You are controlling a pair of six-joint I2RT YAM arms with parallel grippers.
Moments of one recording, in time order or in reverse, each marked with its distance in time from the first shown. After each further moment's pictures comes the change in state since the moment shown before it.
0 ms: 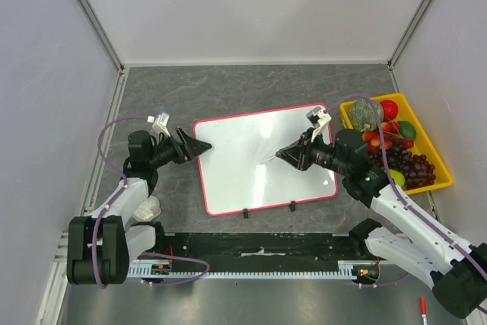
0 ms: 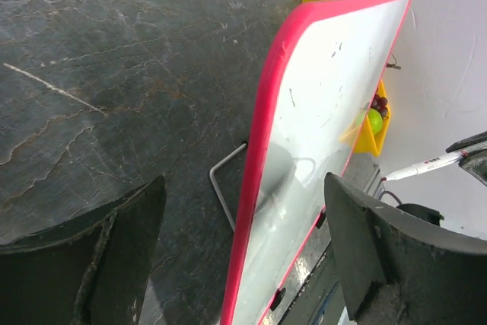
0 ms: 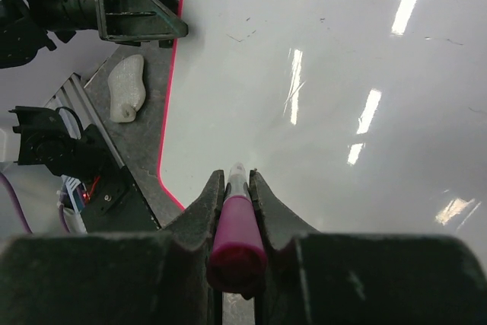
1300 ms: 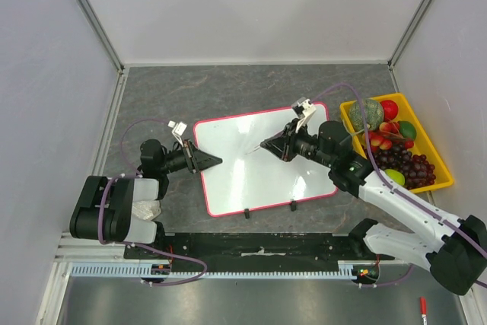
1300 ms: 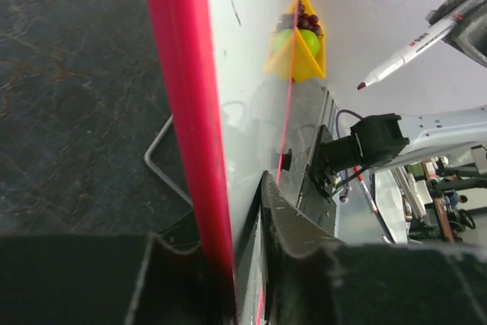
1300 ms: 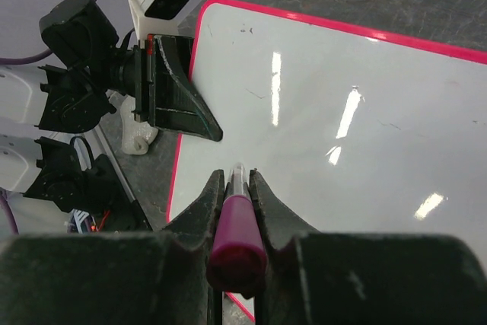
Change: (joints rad) left arm -0.105 0.301 -0.140 0.631 0.243 -0.071; right arm 0.127 0.180 0.098 0.141 0.105 0.039
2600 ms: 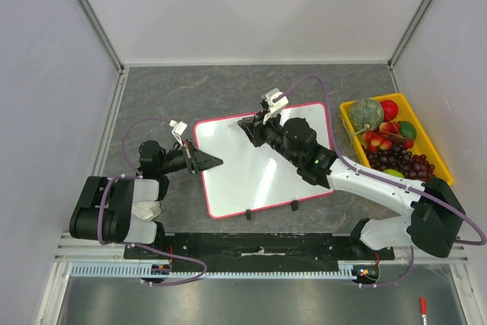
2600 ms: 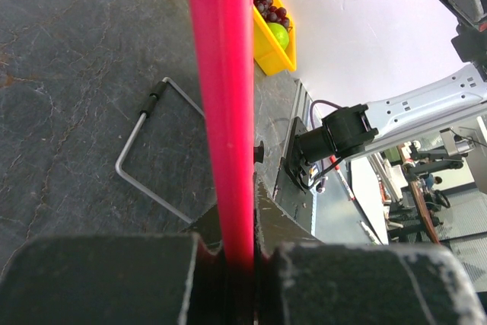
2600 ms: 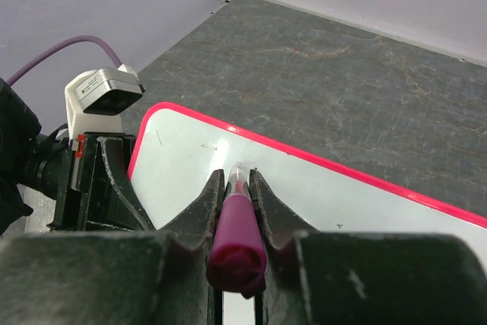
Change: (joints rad) left arm -0.004 -0.006 -0.011 0.127 0.084 -0.113; right arm 0.224 0.282 0.174 0.251 0.455 -0.219
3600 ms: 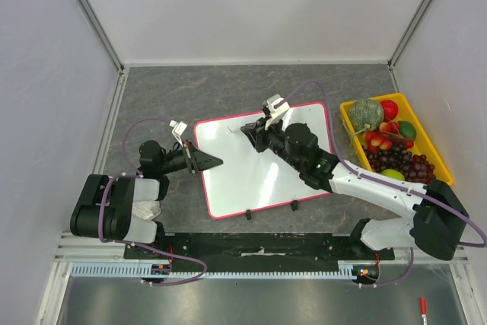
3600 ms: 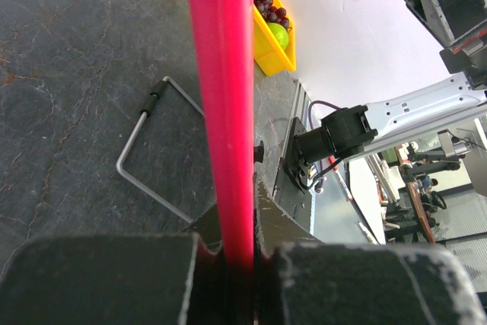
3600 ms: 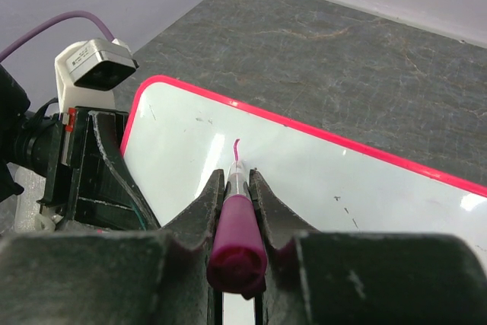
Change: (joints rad) left arm 0.000 0.019 -0.001 0.021 0.002 -0.011; right arm 0.004 -0.014 -0.047 0.001 0.010 -0.009
